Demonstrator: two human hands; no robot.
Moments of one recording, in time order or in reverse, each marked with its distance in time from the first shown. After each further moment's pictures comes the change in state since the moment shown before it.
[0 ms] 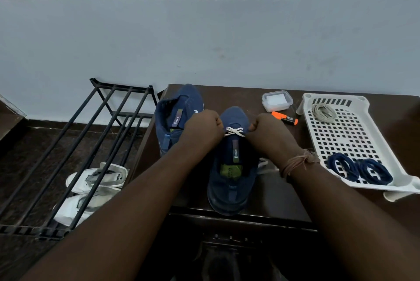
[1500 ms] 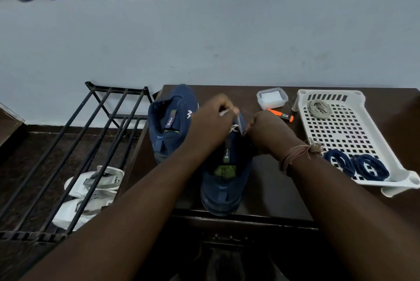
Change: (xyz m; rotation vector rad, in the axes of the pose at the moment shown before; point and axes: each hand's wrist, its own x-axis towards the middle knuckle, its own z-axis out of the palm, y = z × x) left_hand -0.016 0.036 0.003 -0.504 0.132 0.182; right_hand 0.013 0.009 -0.010 -0.068 -0.134 0.070
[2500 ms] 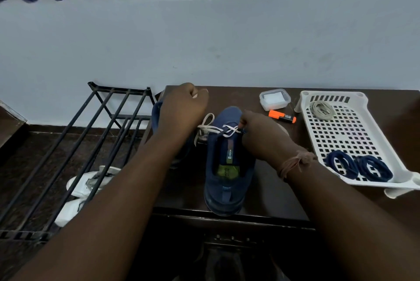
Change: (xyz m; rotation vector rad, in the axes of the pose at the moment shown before) left_hand 0.023 -0.011 -0.055 0.206 0.246 -0.177; right_hand -0.025 -0.018 0.002 -0.167 0.047 -0.228
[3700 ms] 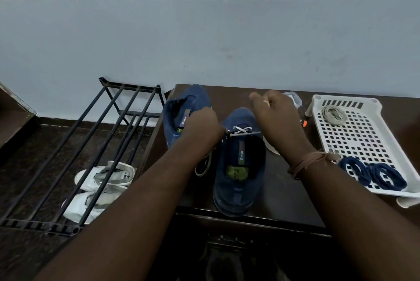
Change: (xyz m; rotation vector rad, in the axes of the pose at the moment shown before) left_hand -0.005 -0.020 0.026 0.406 -0.354 -0.027; right_hand 0.010 -0.013 -0.005 0.520 0.510 -0.080
